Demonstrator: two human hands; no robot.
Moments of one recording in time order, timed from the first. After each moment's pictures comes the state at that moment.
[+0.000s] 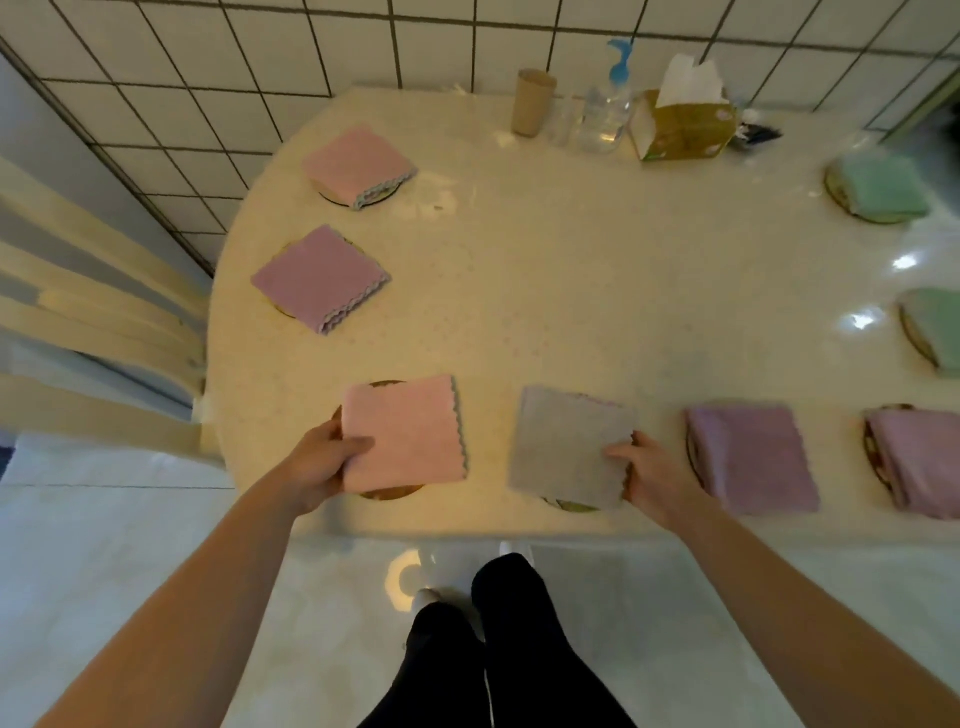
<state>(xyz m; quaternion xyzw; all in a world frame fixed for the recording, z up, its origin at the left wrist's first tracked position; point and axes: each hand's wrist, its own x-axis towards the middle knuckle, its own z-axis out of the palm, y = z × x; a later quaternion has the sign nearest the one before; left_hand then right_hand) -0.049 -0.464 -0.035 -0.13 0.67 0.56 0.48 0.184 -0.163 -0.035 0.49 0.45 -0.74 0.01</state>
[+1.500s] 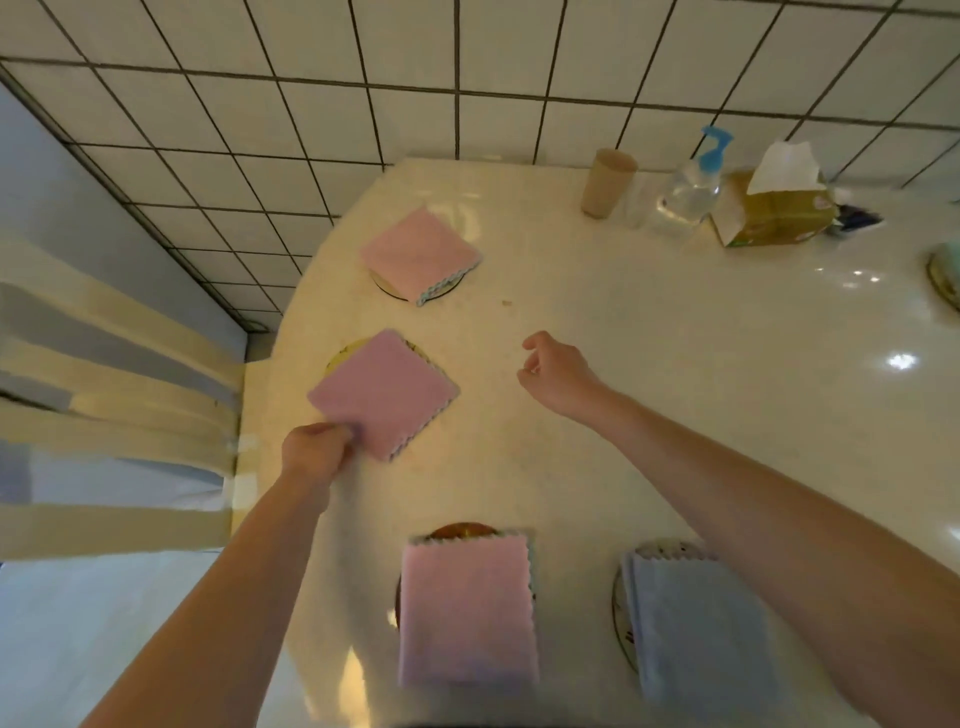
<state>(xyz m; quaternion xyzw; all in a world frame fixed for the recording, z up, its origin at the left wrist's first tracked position) -0.253 -0.440 -0.039 -0.23 0.77 0.54 0.27 -0.159 -0.162 0.007 0.27 0.91 -0.32 0.08</state>
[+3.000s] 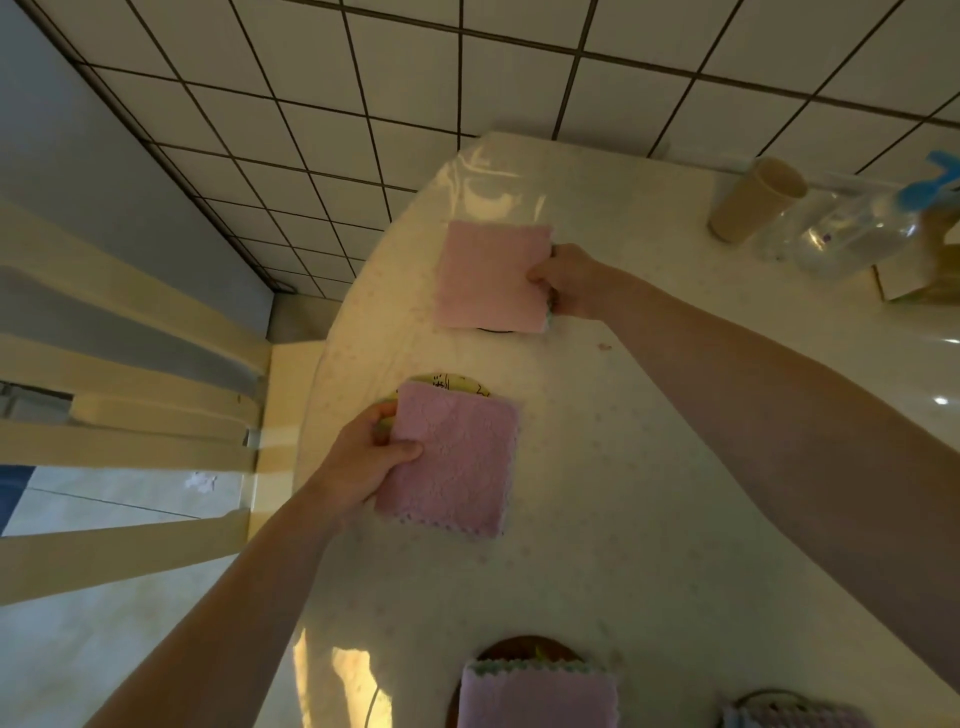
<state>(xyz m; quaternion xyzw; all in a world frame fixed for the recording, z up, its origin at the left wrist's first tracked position) -0.338 -0.427 -0.046 -0.10 0.69 0.58 0.41 -0.410 -0.127 -0.036 0.37 0.64 -0.66 0.15</state>
